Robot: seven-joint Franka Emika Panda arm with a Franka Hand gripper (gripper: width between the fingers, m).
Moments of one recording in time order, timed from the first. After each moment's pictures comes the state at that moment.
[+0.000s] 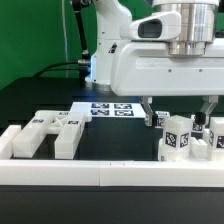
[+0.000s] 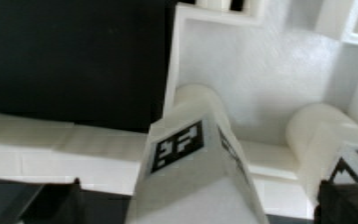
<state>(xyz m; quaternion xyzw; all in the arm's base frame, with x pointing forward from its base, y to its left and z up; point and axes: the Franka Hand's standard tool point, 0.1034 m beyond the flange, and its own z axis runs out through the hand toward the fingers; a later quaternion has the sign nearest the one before) 0.627 0.059 0.079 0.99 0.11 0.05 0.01</state>
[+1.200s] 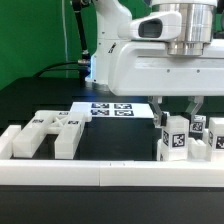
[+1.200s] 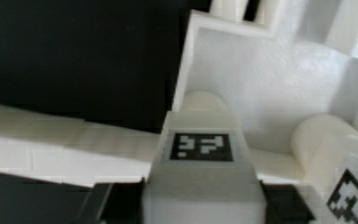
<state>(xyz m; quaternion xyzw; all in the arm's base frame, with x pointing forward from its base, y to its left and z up) 0.627 0.056 0.079 0.99 0.09 0.05 0.01</state>
